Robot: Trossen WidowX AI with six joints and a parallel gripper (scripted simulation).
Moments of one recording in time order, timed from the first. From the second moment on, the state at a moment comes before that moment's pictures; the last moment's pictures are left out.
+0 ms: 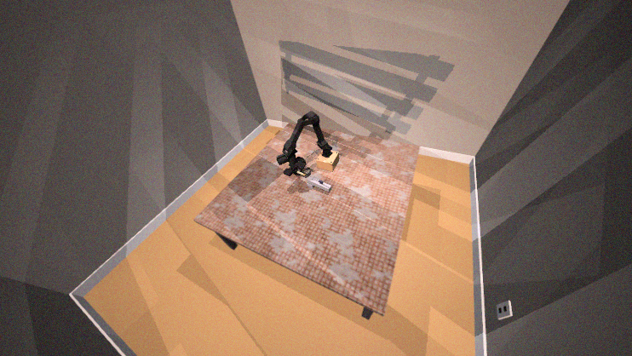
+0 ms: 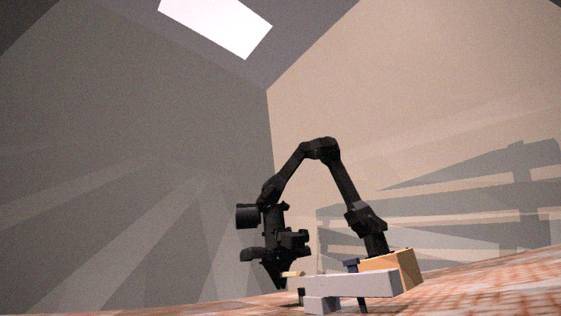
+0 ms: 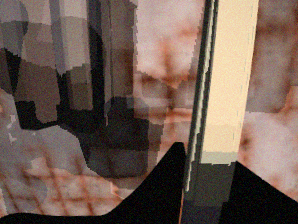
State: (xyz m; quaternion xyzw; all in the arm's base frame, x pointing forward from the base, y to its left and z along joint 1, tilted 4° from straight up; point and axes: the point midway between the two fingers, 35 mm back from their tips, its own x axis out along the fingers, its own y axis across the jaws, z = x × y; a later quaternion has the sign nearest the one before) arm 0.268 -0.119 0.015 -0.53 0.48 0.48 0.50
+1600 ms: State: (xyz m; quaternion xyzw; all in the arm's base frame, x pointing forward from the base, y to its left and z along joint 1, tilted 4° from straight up) arm 0.265 -0.116 0.030 -0.54 0.48 0.48 0.50
